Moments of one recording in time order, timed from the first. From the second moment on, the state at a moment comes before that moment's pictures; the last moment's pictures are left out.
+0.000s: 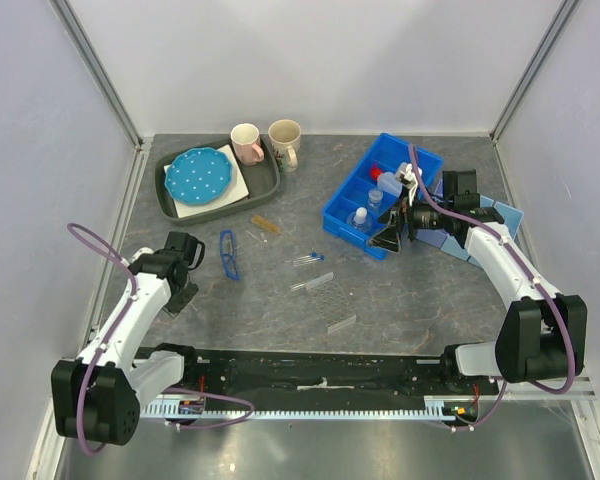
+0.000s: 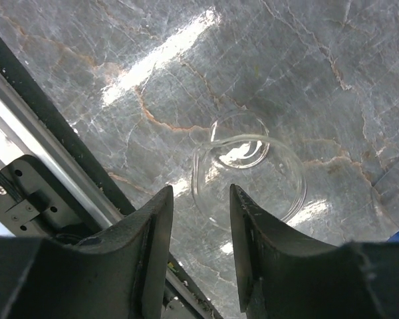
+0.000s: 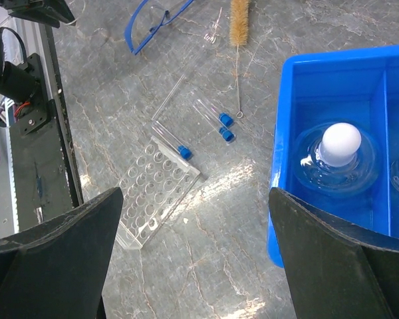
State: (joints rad) left arm -0.13 1.02 0.69 -1.08 -0.46 -1.09; right arm 0.08 1.35 0.99 -0.41 -1.06 -0.34
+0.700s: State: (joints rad) left arm -0.10 0.91 0.66 -0.96 -0.35 -1.01; right arm 0.08 1.36 0.99 -0.45 -1.09 -0.40
